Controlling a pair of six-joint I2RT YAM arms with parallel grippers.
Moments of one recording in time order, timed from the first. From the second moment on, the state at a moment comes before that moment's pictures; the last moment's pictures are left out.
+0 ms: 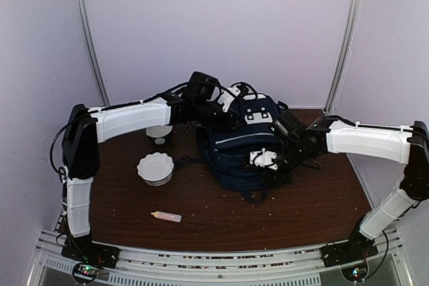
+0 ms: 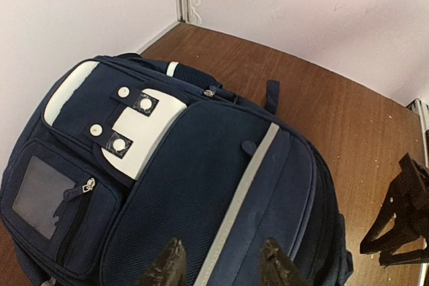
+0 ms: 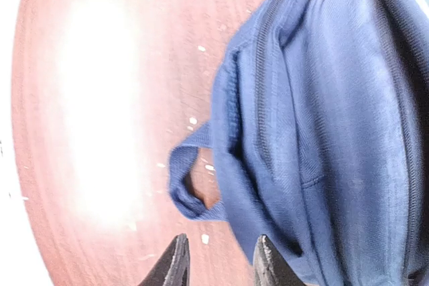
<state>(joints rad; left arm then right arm) -0.81 2.08 1.83 -0.26 0.30 0.13 0.74 1.52 1.10 -0.71 -0.19 -0.69</state>
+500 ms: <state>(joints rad) -0.78 1.62 1.42 -0.53 0.09 0.00 0.74 1.51 1.11 -0.75 -0.31 -0.66</state>
